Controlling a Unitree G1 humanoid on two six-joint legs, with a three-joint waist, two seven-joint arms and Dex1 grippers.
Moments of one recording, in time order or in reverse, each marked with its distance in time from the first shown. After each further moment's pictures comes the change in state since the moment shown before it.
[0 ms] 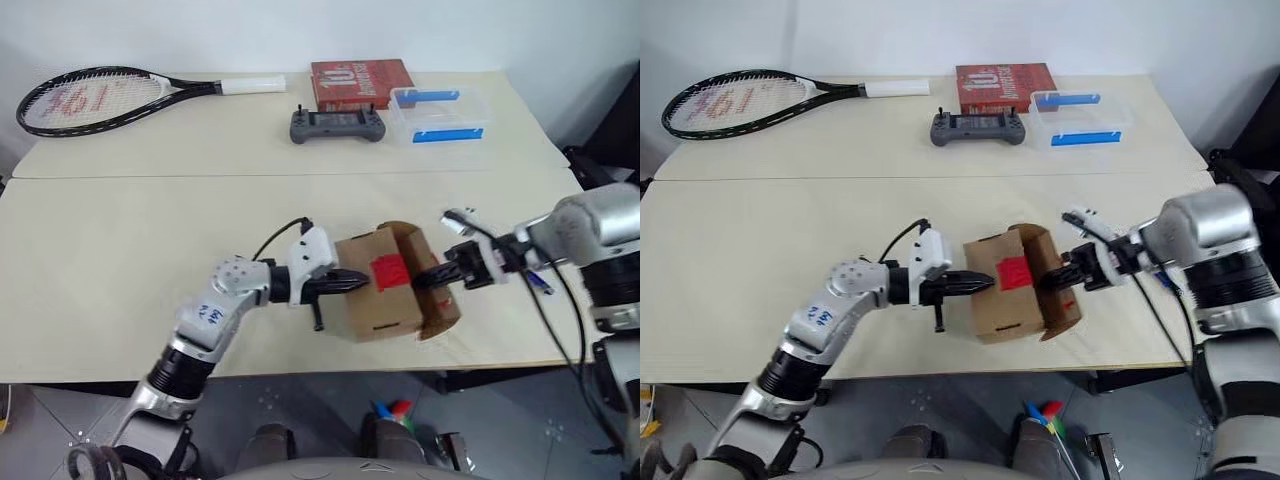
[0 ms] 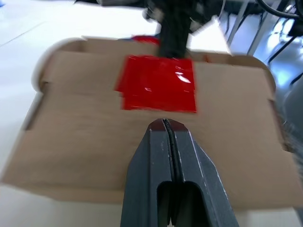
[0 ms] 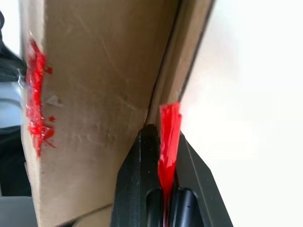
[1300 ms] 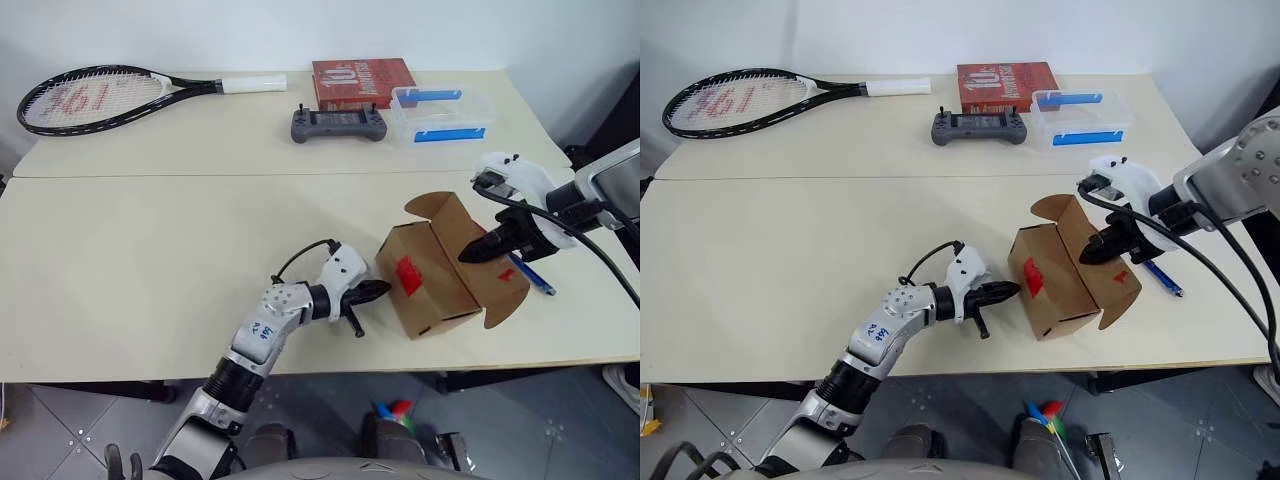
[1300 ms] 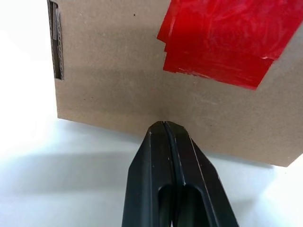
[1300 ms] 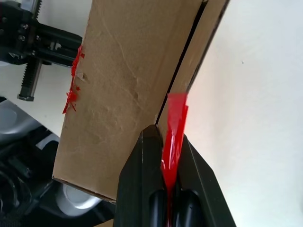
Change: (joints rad) left arm 0.031 -0.231 -0.043 0.211 0.105 -0.028 0.202; right arm -0.331 -0.324 0.330 -0.239 0.540 0.000 -0.475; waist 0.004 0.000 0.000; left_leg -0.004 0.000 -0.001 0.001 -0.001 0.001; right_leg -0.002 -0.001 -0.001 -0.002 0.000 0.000
